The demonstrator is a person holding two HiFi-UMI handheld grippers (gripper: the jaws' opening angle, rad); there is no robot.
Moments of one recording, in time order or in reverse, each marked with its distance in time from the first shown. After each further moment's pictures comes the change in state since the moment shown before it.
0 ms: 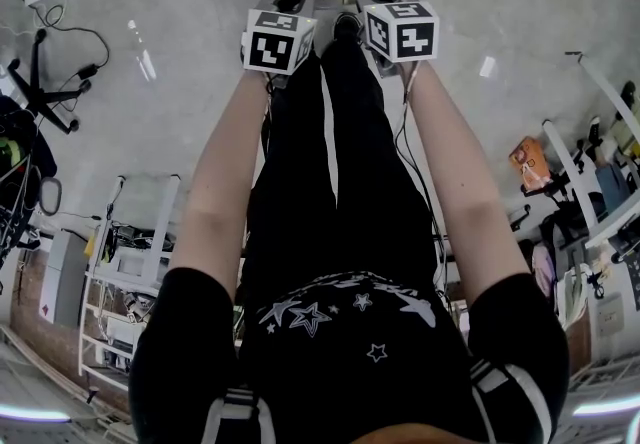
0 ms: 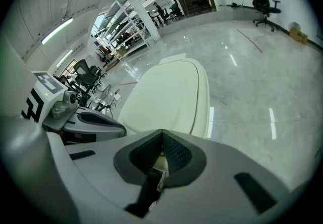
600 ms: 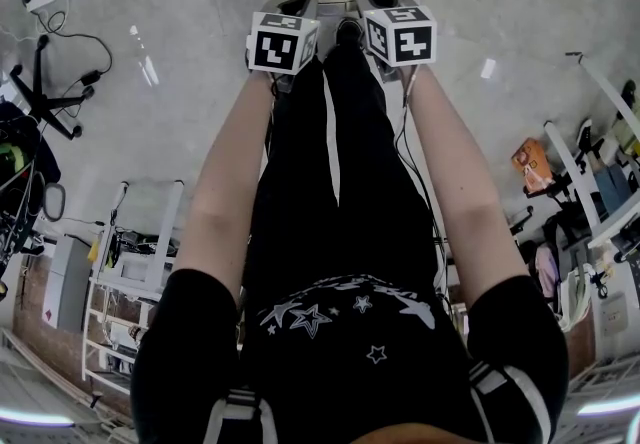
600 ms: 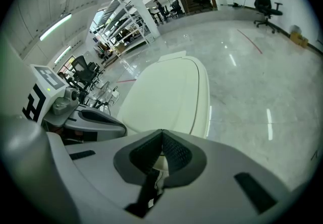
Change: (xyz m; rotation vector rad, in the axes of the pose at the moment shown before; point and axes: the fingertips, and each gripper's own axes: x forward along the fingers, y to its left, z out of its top) left arm 0.005 0.006 -0.005 -0.036 0.041 -0.002; right arm 0.004 0.000 -0.003 -0.014 0.027 -0.026
